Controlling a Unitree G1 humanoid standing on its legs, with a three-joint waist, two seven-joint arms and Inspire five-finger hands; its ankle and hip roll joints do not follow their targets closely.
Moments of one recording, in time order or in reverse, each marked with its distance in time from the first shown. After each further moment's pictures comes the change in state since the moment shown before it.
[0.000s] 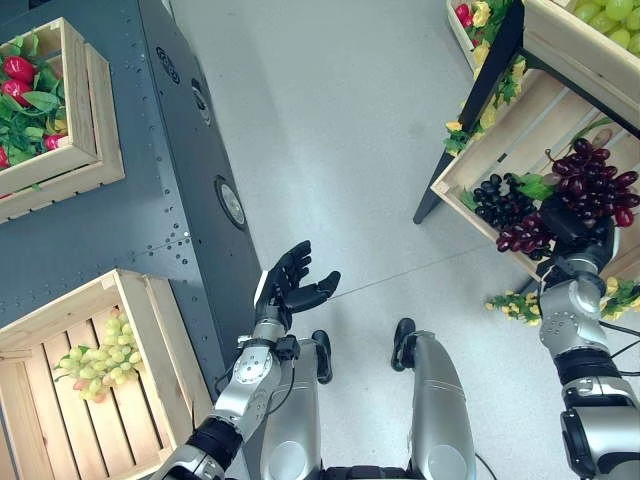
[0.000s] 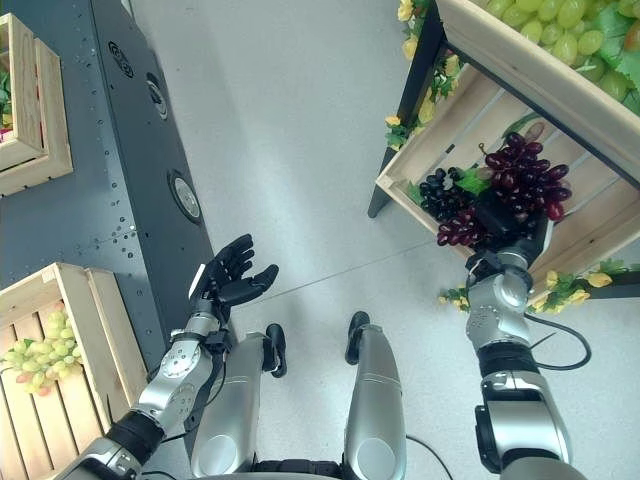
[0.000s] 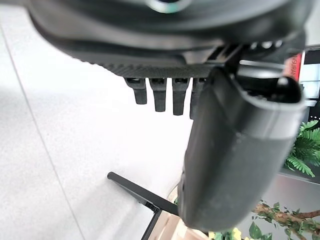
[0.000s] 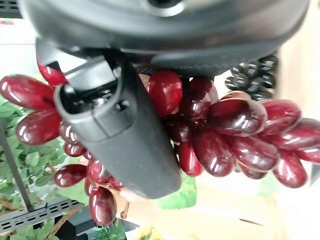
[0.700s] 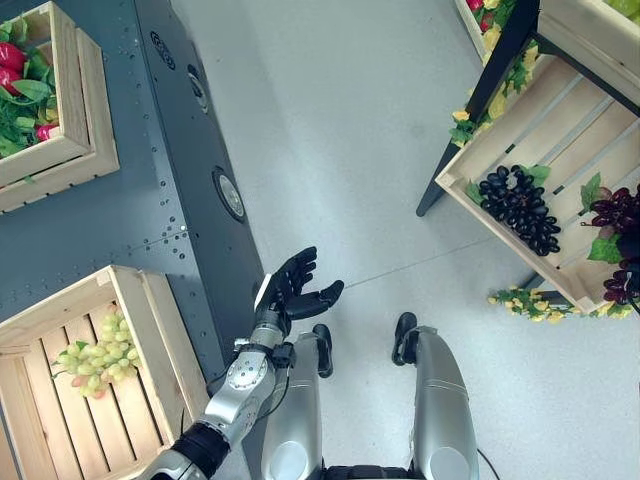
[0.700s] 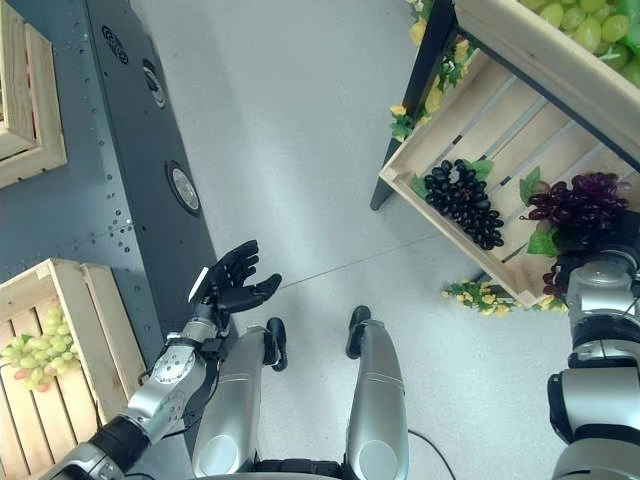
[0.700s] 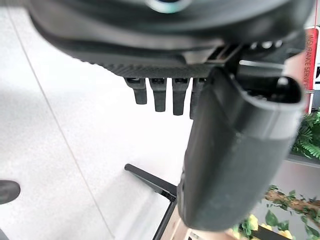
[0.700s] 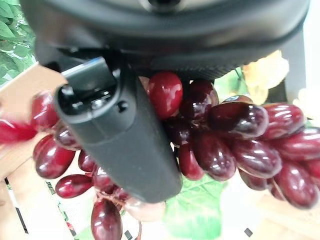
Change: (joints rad) left arm 0.027 0.079 -0.076 -0.071 -0.039 0.009 0.007; right arm -0.191 -0.345 0.163 0.356 -0.549 0.387 -0.051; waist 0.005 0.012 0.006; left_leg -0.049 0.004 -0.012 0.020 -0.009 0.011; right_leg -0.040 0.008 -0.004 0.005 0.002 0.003
